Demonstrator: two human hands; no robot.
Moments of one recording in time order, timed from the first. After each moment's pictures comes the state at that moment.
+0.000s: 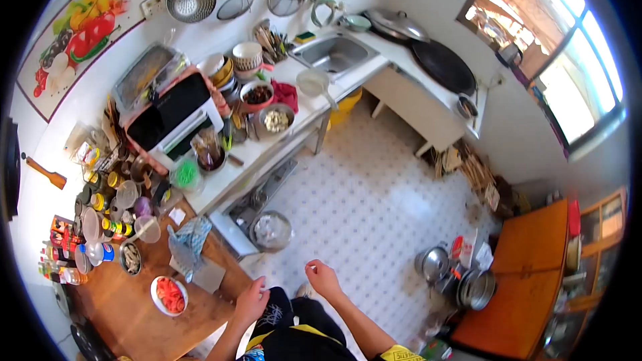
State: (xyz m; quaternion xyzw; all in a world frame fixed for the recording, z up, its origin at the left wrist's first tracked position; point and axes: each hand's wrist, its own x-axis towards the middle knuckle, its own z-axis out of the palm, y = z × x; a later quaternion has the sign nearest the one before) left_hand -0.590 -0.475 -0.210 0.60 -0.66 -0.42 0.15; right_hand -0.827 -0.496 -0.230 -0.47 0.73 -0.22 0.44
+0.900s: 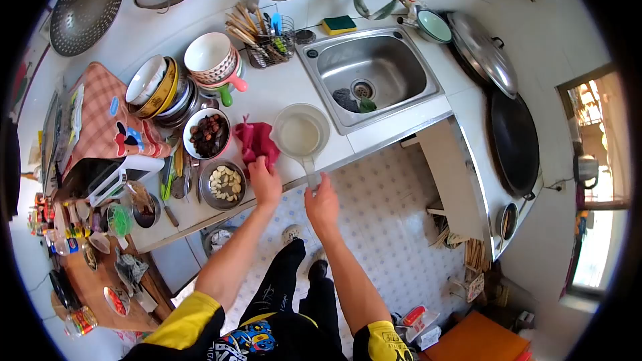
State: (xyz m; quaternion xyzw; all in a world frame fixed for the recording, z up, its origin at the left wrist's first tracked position) left_hand -0.907 -1.092 -0.331 0.80 -0.44 -0.19 0.36; right_hand -1.046 -1.069 -0.292 -0.59 0.71 -0.23 0.30
